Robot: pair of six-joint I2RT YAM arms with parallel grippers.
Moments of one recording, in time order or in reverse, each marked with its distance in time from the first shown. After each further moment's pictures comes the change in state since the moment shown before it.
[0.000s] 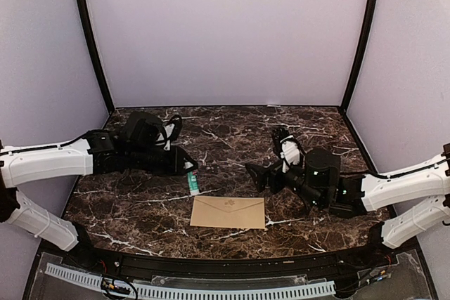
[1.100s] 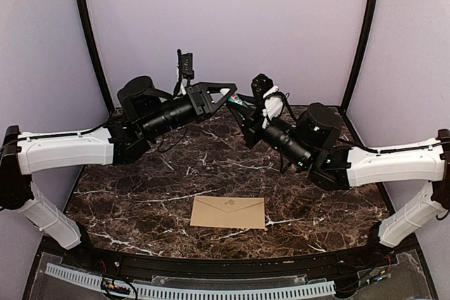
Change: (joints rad) left arm -0.079 0.184 0.179 0.855 0.111 -0.145; right arm -0.019 0.163 0.388 0.210 -0.208 -0.374
